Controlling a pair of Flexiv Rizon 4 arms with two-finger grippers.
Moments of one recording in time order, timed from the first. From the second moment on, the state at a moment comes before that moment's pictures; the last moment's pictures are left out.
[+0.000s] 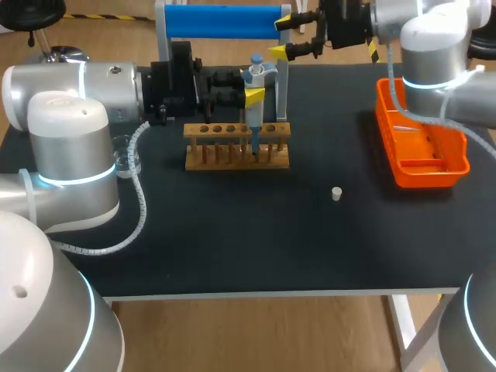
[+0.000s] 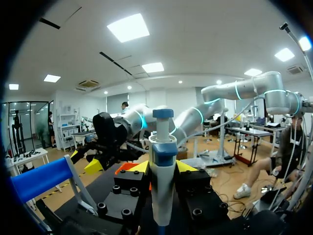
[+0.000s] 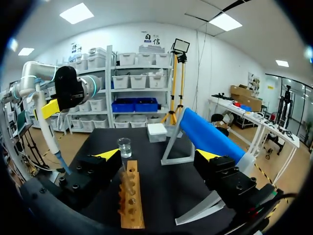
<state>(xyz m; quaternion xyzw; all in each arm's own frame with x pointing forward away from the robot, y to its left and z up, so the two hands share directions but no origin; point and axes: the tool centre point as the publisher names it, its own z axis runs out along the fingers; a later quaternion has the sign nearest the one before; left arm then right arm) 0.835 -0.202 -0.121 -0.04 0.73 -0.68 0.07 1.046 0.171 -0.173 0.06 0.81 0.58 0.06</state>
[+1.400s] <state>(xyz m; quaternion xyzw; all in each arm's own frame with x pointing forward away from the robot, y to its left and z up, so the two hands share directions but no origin) 0.835 -0.202 -0.121 -0.04 0.73 -0.68 0.07 1.068 0.187 -0.173 0.08 0.82 0.56 0.08</state>
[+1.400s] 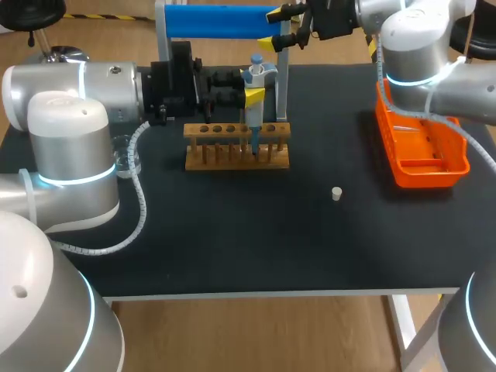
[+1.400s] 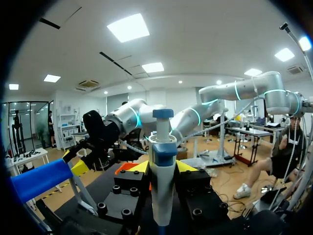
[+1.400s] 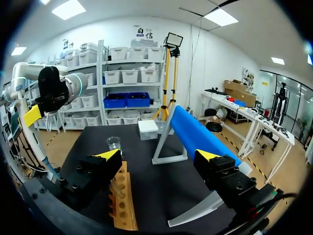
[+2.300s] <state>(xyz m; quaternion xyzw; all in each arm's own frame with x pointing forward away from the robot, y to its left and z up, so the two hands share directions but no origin) 0.839 -0.198 -0.124 -0.04 0.73 -0.68 0.07 1.069 0.187 -0.174 0.08 0.82 0.56 0.08</state>
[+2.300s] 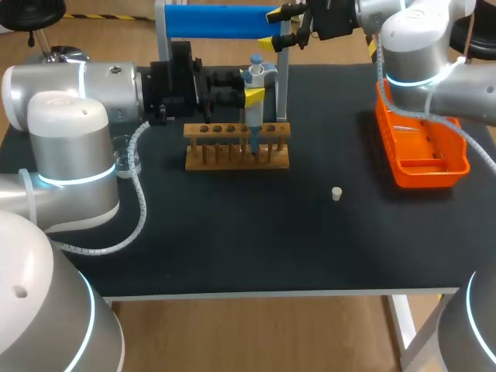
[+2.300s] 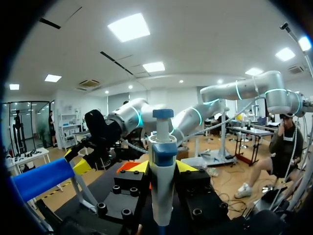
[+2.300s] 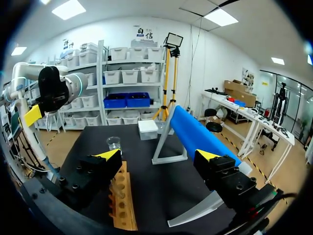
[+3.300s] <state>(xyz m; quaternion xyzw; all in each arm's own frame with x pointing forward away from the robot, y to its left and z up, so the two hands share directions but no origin) 0.892 -0.126 -0.133 -0.09 0.76 -0.64 0.10 1.069 0.187 -0.174 0.08 0.82 0.56 0.08</state>
